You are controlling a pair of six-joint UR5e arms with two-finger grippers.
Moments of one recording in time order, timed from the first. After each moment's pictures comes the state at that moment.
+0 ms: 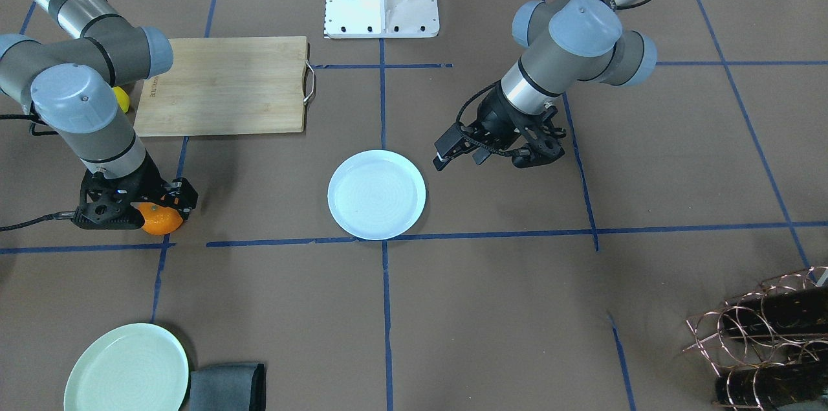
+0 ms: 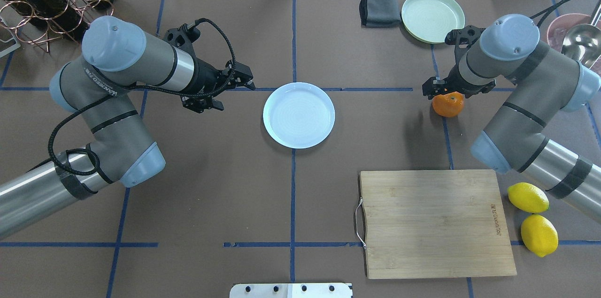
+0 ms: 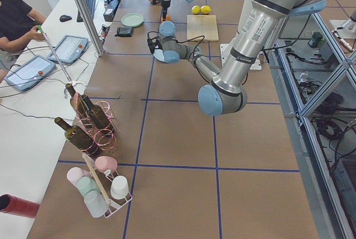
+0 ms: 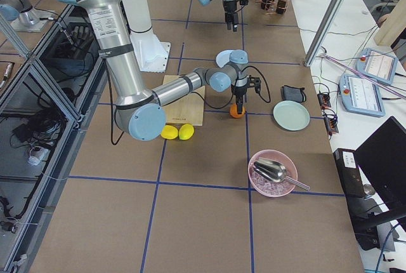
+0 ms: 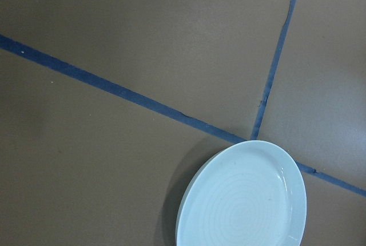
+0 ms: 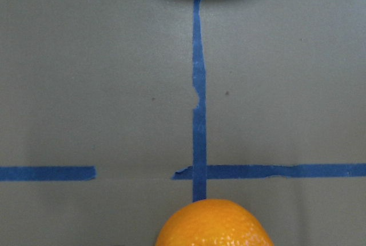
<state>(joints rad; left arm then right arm) -0.70 -2.11 -1.59 -2.23 -2.06 -1.67 0.83 -1.24 1.59 -1.33 1.94 0.92</state>
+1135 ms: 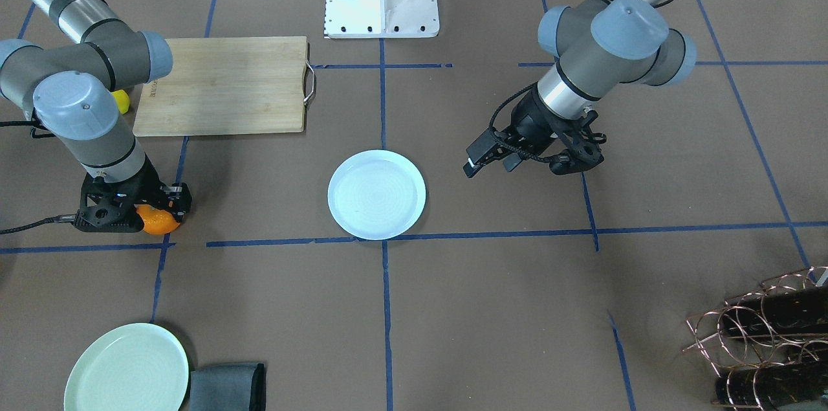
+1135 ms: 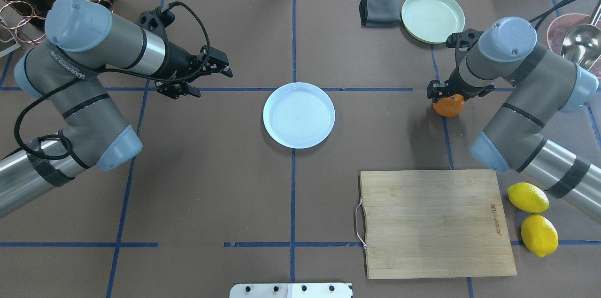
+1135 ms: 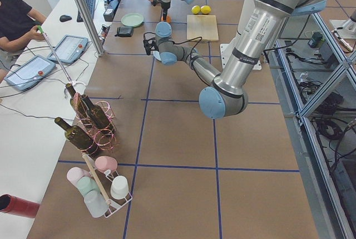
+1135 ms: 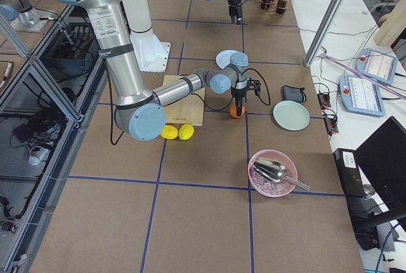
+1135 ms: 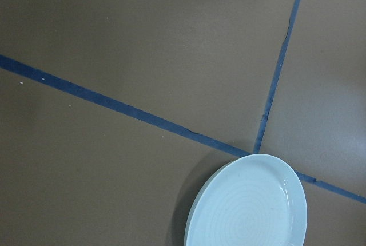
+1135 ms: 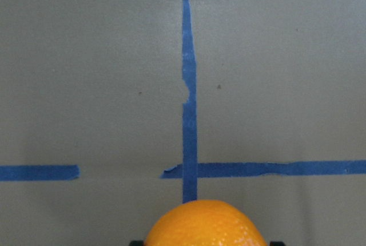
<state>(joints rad) -0.79 -2.06 -1.62 -2.20 -2.11 -1.58 0.83 -1.24 1.59 -1.33 1.94 0.91</state>
